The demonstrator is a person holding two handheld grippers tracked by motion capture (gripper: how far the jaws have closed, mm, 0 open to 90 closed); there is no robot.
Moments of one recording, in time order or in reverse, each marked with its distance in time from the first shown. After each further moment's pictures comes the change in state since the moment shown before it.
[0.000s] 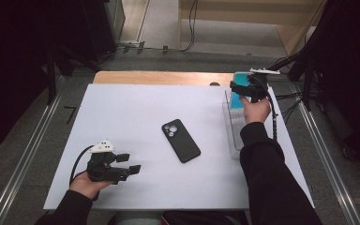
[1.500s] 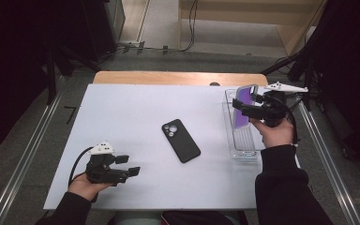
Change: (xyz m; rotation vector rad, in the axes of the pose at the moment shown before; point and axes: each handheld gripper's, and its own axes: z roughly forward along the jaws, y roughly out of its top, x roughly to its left) left arm -0.003 -0.002 -0.003 0.012 0.009 0.014; right arm 0.023 -0.027 -0.133 -0.040 0.297 -0.107
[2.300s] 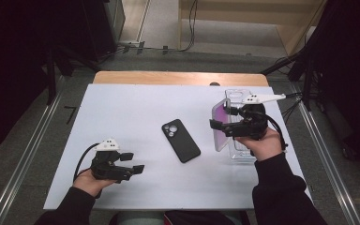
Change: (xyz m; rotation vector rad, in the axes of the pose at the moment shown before) left arm -0.001 0.009 0.008 0.009 -0.024 0.028; right arm 0.057 -0.012 0.000 0.089 0.318 -0.169
